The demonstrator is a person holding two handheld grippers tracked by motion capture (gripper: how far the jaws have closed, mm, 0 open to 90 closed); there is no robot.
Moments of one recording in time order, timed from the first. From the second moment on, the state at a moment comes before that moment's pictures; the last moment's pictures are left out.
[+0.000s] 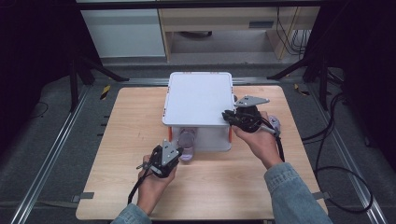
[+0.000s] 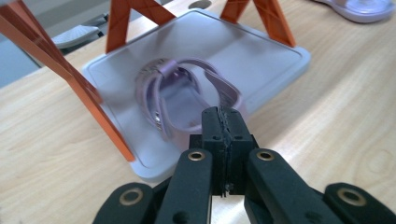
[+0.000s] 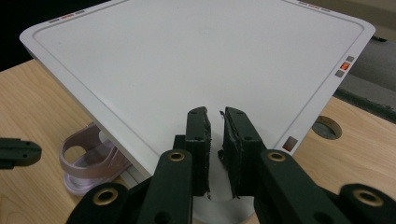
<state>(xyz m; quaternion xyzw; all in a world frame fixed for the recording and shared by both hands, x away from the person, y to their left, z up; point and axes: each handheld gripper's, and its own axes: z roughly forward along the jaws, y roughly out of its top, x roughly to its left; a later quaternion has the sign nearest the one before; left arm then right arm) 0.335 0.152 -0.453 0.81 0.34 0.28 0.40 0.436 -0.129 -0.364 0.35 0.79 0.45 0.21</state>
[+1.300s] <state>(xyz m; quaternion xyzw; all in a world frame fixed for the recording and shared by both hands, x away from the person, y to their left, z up) 0.360 0.140 -0.498 0.85 0.32 0.27 0.32 0.436 -0.131 -0.365 0.35 0.80 0.45 0.21</state>
